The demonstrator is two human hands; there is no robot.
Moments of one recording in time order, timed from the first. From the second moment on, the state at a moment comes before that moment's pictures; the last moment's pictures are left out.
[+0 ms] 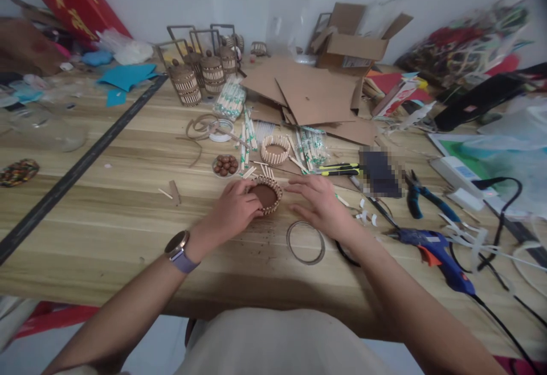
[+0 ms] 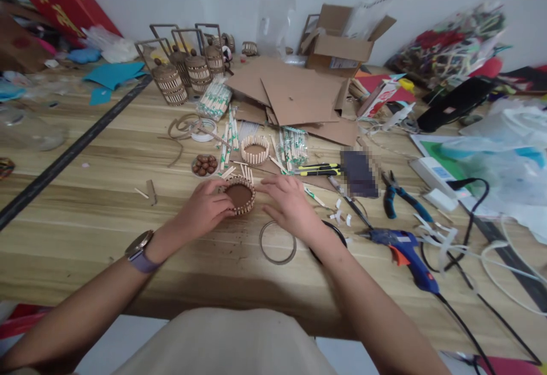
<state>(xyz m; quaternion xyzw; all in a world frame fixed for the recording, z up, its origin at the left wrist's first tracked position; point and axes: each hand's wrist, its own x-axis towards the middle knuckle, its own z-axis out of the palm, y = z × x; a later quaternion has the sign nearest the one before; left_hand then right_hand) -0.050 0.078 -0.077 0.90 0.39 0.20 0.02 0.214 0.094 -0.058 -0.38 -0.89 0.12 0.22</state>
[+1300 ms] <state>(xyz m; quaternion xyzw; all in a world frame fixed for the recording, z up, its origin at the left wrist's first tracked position) -0.117 0.065 -0.066 0.85 0.50 0.16 0.00 0.225 0.094 -0.066 -0.59 -0.79 0.11 0.09</state>
